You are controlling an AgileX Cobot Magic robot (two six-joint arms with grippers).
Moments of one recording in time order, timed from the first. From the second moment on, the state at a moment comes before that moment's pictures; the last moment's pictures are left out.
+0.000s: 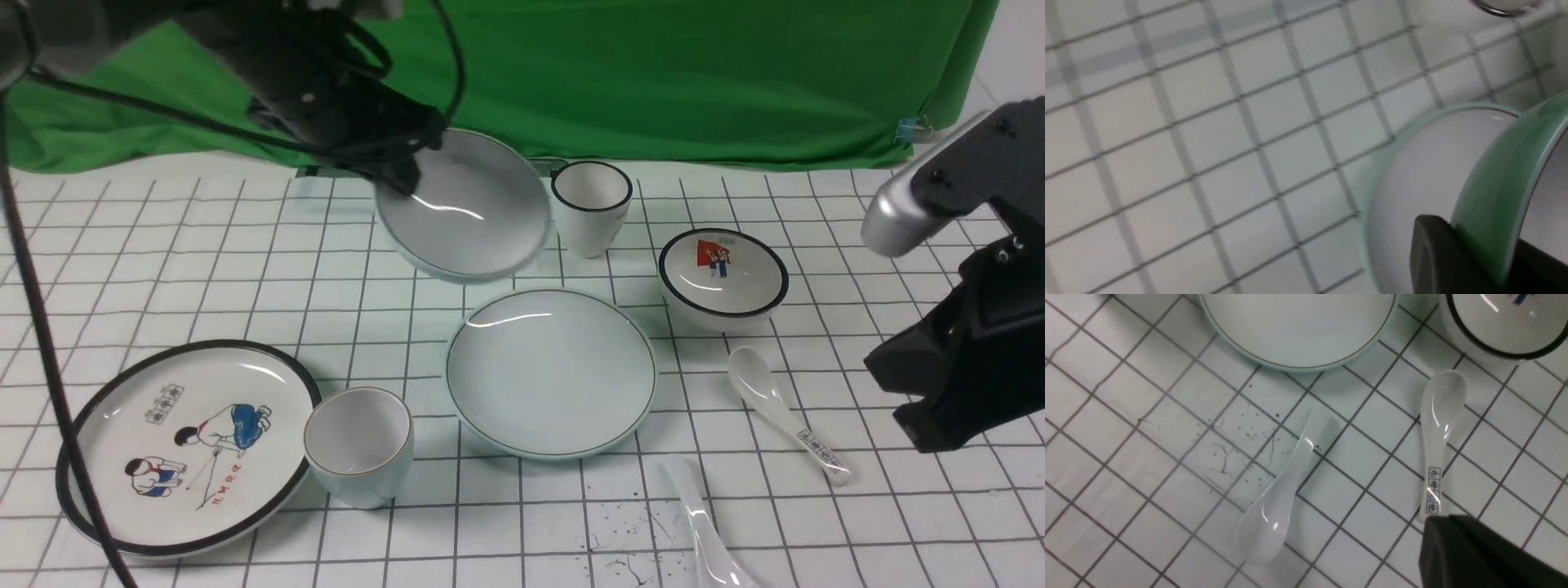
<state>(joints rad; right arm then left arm) 0.47 1.13 -1.07 0.15 0.90 -0.31 -0.22 1.96 -1.82 -0.38 1.03 0.30</state>
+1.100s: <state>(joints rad) 0.47 1.07 -1.12 0.06 0.86 -0.34 -0.35 2.11 -2.04 -0.17 1.17 0.23</state>
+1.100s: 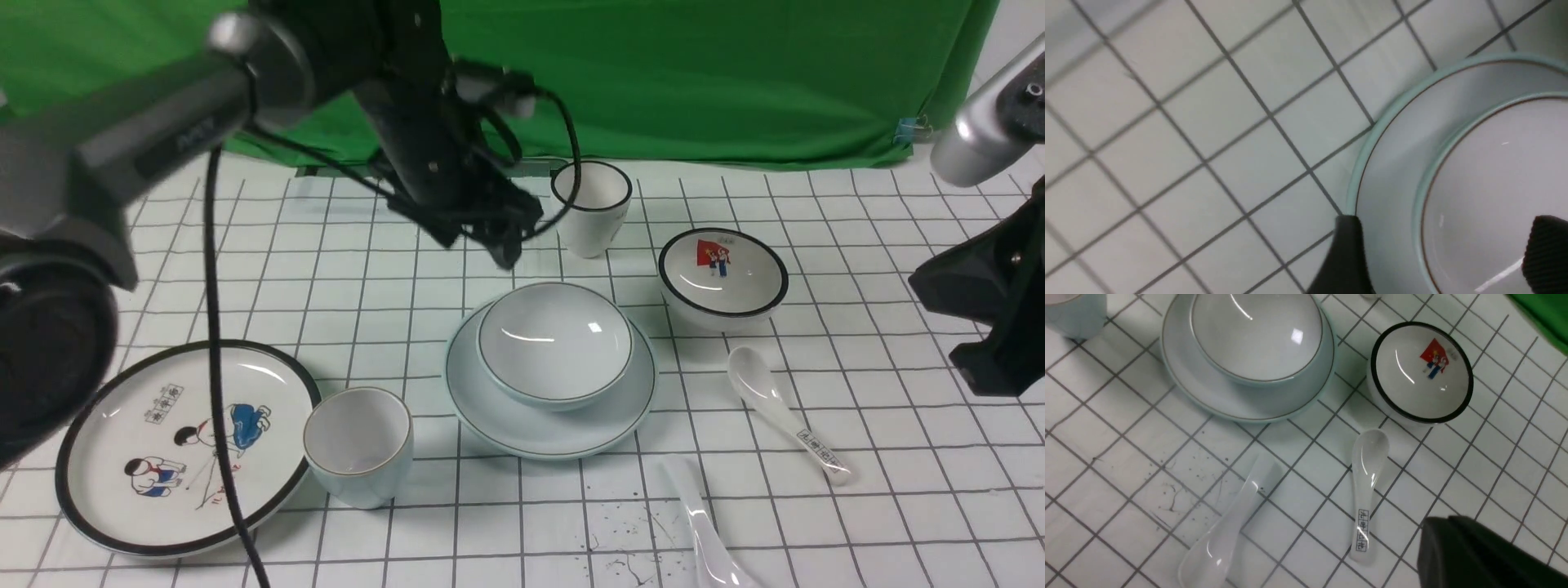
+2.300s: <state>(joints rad) 0.47 1.07 -1.12 0.06 0.85 -0.34 -0.34 1.79 -1.23 -0.04 0.94 0.10</state>
